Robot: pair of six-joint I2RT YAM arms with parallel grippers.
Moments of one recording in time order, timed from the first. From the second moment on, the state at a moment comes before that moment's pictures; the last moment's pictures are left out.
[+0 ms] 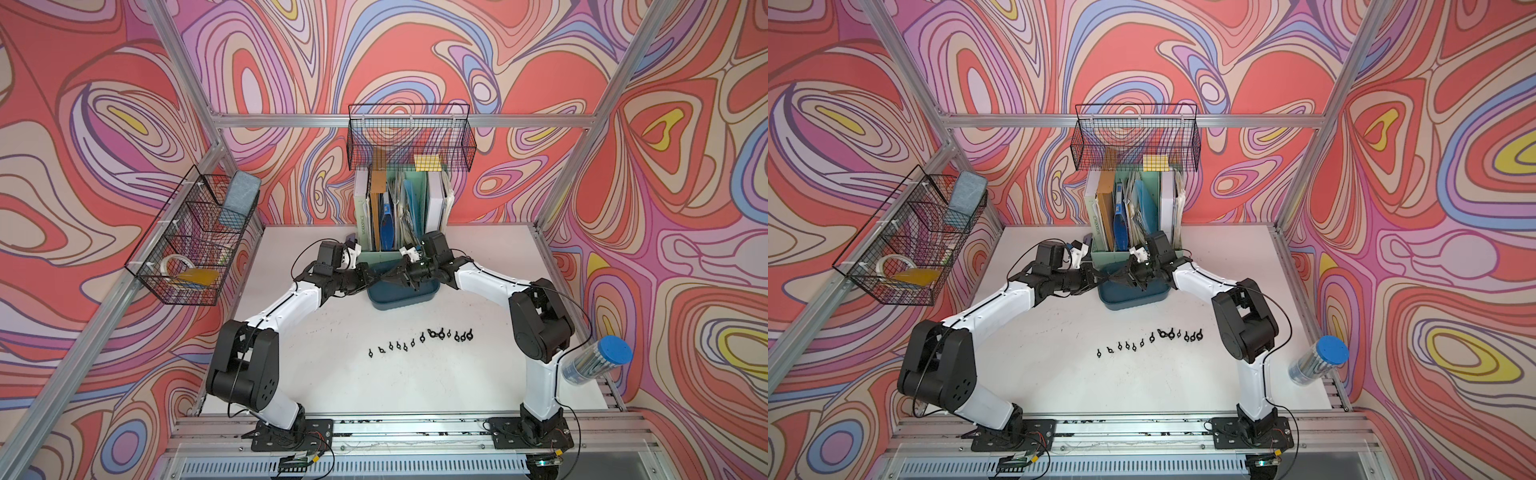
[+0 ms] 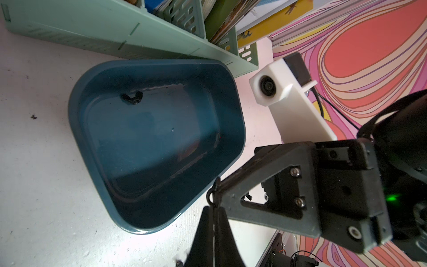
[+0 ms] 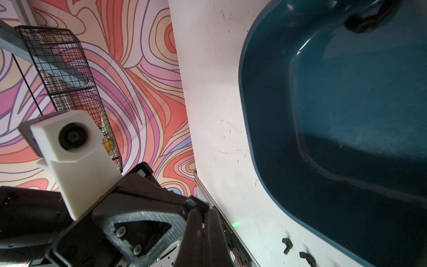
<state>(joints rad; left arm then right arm) -0.27 1.57 1.06 -0.21 0.61 -0.64 0.52 2.00 1.46 -0.12 -0.83 1.08</state>
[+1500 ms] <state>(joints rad) -0.60 1.19 0.71 -0.54 -0.02 -0.55 0.45 1.98 1.63 -0.52 -0.65 0.73</state>
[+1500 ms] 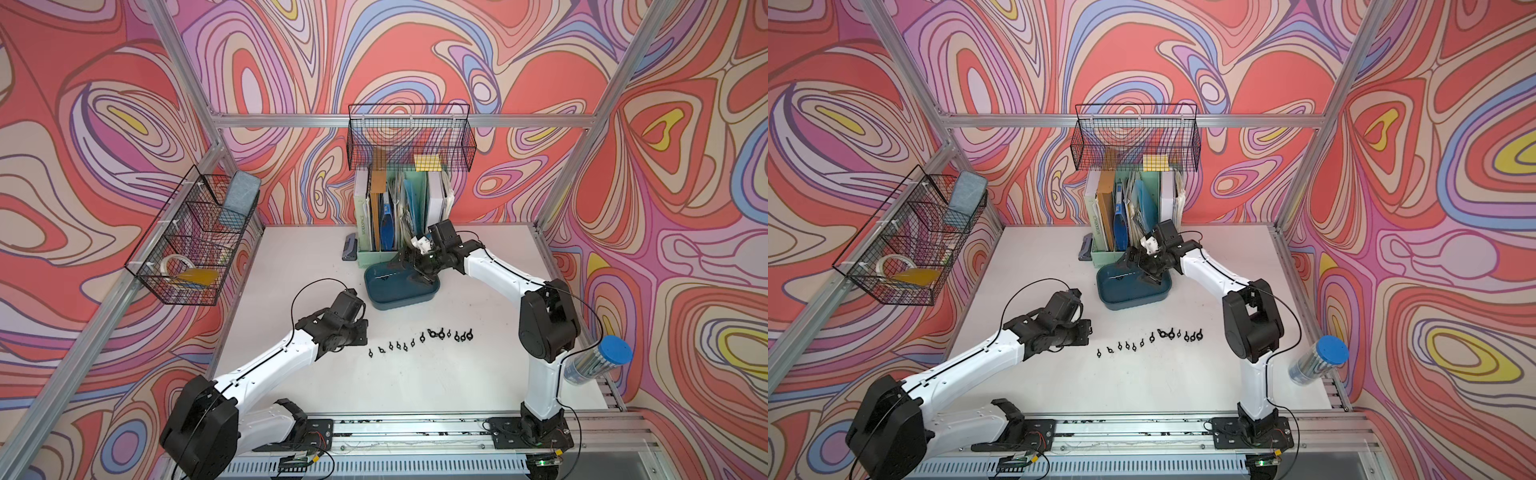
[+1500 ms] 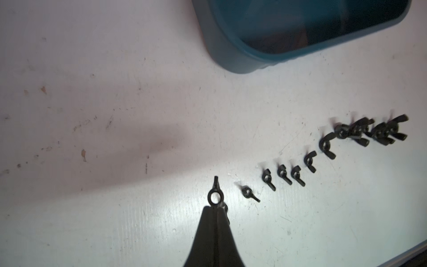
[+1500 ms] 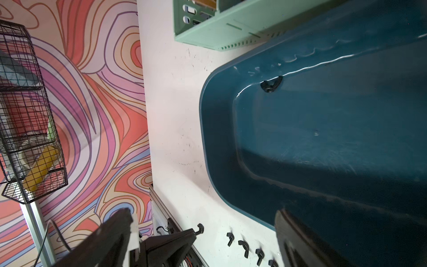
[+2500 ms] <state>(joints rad) -0.73 1.29 0.61 -0.48 -0.16 -0.63 0.45 2.01 1.64 -0.55 -0.67 0.73</state>
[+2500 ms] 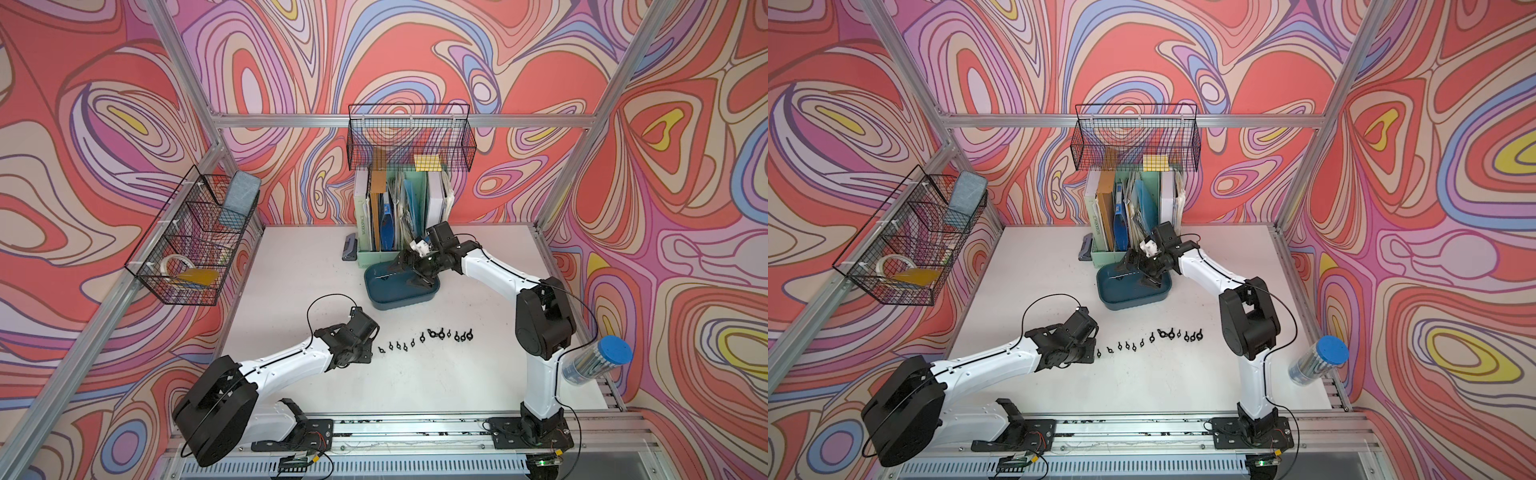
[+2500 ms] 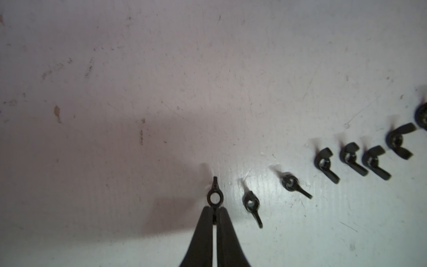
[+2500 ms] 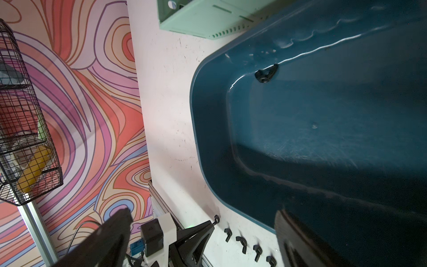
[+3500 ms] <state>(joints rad) -0.49 1.29 0.98 -0.68 -0.11 -0.52 0.52 2.11 1.80 -0.64 -0.50 0.72</state>
